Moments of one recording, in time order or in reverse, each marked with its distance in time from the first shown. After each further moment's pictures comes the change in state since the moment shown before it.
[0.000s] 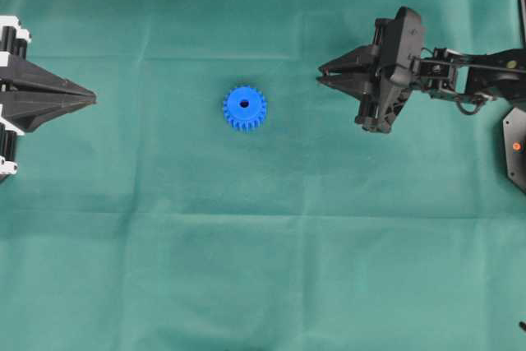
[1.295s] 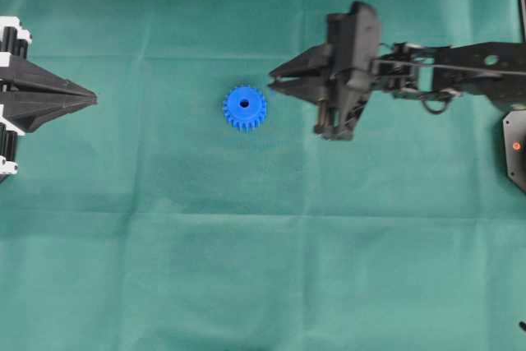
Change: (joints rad) left arm -0.002 0.002 0.000 0.000 0.008 -0.002; right arm 0.127 0.038 -0.287 -0.003 0.213 -0.002
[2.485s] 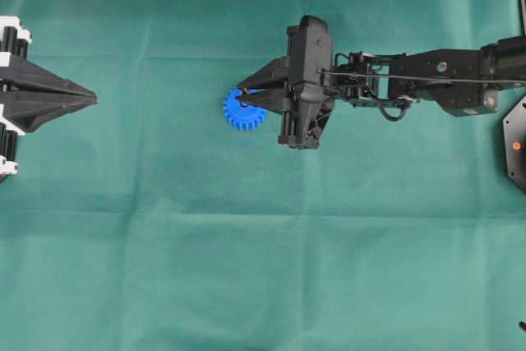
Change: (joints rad) left arm 0.002 -0.002 0.000 0.000 0.000 0.000; right arm 0.014 0.137 -0.112 0.000 0.008 0.000
